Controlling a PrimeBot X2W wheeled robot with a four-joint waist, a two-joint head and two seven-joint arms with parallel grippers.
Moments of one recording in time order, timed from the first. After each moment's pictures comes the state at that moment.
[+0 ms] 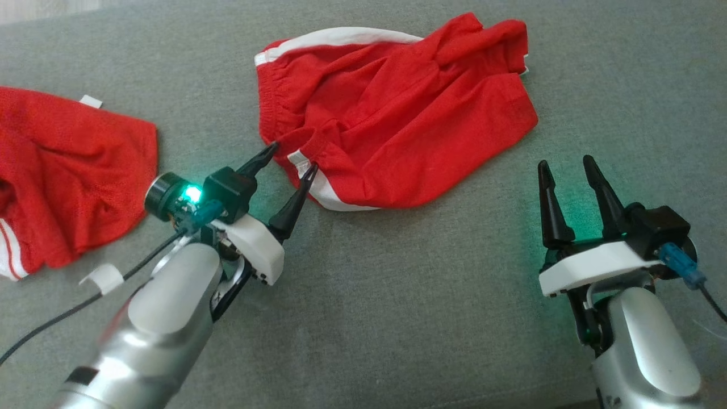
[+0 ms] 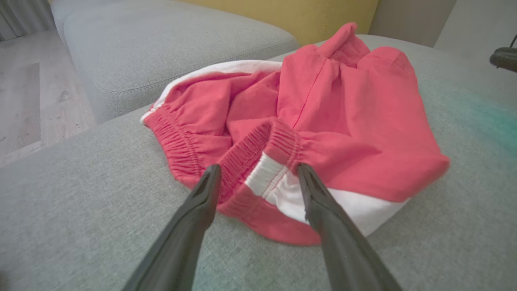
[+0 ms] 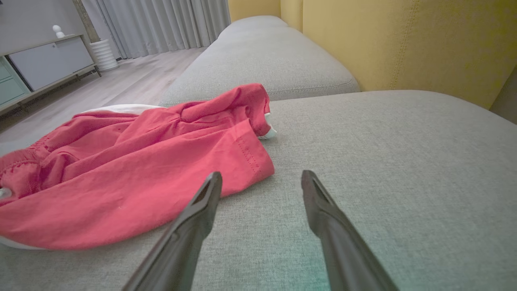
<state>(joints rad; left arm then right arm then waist) -0.65 0.26 -0.73 0.61 -0.41 -0.13 -0.12 -0.26 -0.06 0.05 0.35 0.14 0.13 -0.19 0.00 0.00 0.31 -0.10</state>
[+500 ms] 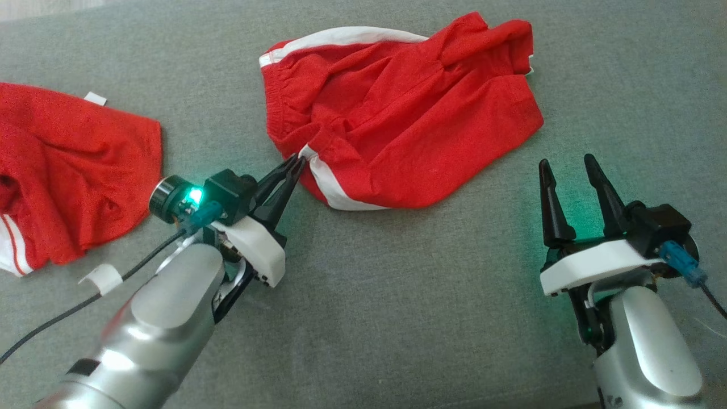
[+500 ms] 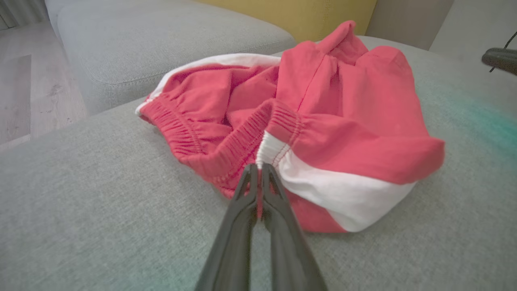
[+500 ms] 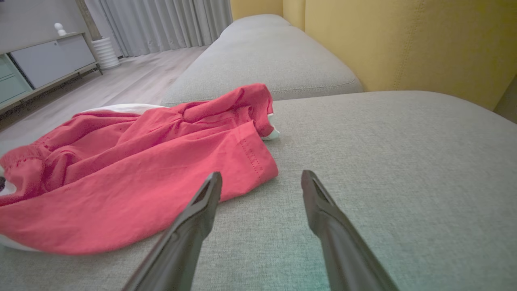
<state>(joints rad) -0.70 0.27 -0.85 0.68 -0.51 -0.13 -0.18 -0.26 -0.06 0.05 0.34 0.14 0.13 -0.18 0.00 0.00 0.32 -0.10</state>
